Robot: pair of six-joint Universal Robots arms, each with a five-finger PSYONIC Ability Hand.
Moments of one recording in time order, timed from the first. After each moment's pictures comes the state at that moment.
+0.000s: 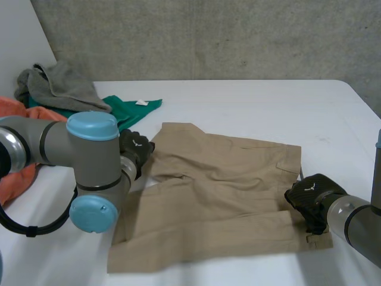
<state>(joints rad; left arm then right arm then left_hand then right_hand) 4.17 -2.26 -1.27 3.16 -1.75 3.79 1.85 -1.32 1.79 0.23 1.50 2.43 0.61 0.70 0.70 0.70 0.51 0.99 1.18 1.20 1.19 1.00</state>
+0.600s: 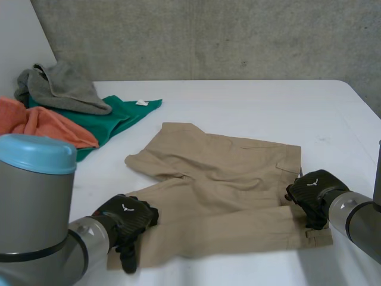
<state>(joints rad) 4.13 -1.82 -1.73 2.78 -1.56 3.48 1.84 -1.32 1.79 0.21 1.49 2.46 0.25 0.28 0.28 0.27 0.09 0.99 1.18 1.20 1.19 1.00</state>
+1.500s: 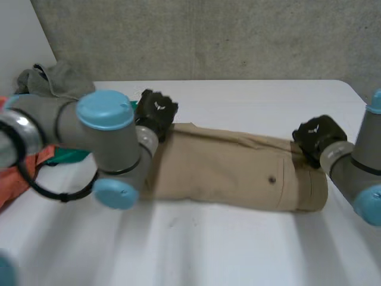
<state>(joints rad) 4.10 -2.36 -1.01 3.32 -1.70 3.80 1.83 -1.08 1.45 -0.03 1.59 2.36 1.15 1.20 1.19 1.20 0.96 0.99 1.18 1.20 1.19 1.00</state>
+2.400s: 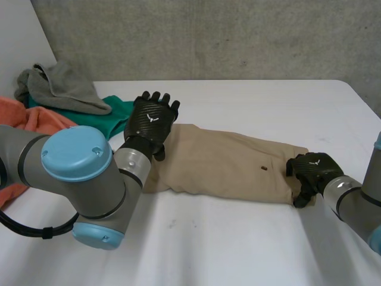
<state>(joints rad) 4.08 -2.06 -1.51 3.58 -1.67 3.62 1.73 -1.10 1.72 -0.12 1.39 2.68 0.19 0.20 0.21 0.20 0.05 0.64 0.77 0.75 0.74 0.54</state>
